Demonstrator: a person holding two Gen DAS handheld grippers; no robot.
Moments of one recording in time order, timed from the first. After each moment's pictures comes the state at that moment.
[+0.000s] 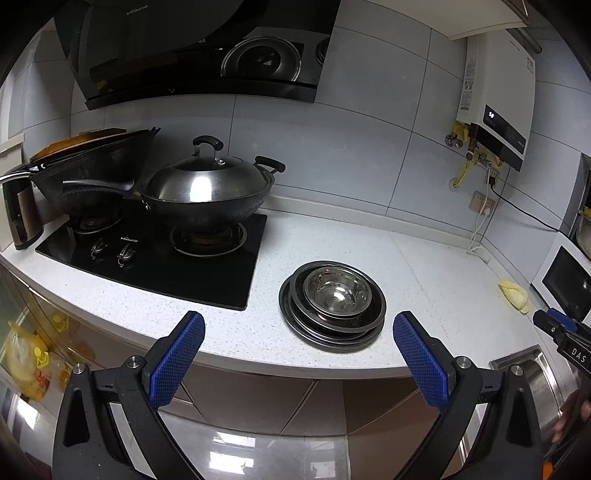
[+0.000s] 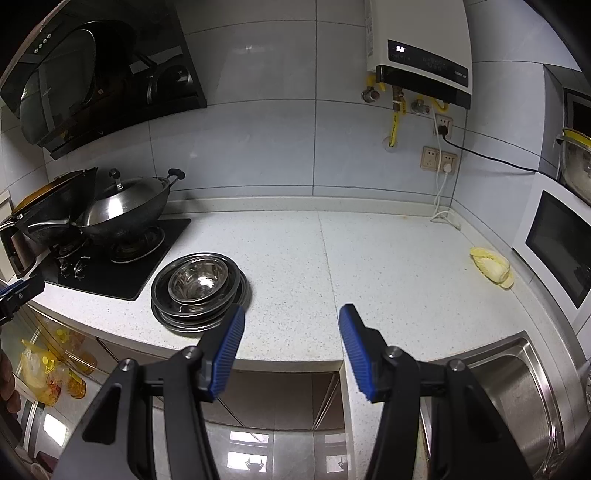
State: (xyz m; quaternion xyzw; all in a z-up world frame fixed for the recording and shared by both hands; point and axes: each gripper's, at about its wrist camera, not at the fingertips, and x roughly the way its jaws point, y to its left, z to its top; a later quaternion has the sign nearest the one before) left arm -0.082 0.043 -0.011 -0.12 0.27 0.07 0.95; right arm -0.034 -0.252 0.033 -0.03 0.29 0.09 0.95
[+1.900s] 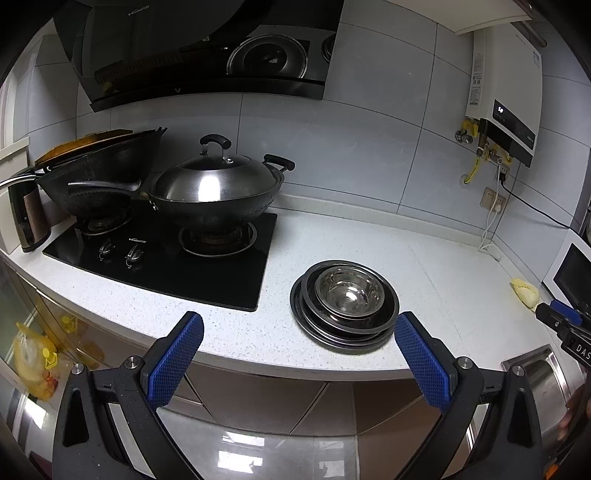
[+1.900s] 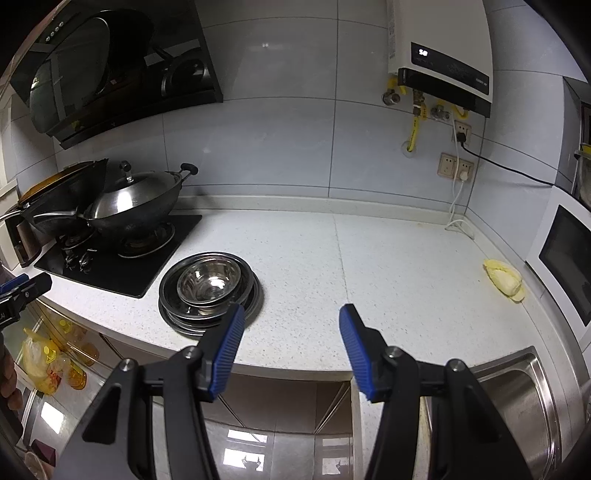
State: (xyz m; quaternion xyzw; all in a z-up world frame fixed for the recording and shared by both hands) left arm -0.075 0.042 -0.016 -0.11 0.28 0.09 0.95; right arm -0.019 -0.229 0.030 -0.05 0.30 0.11 0.95
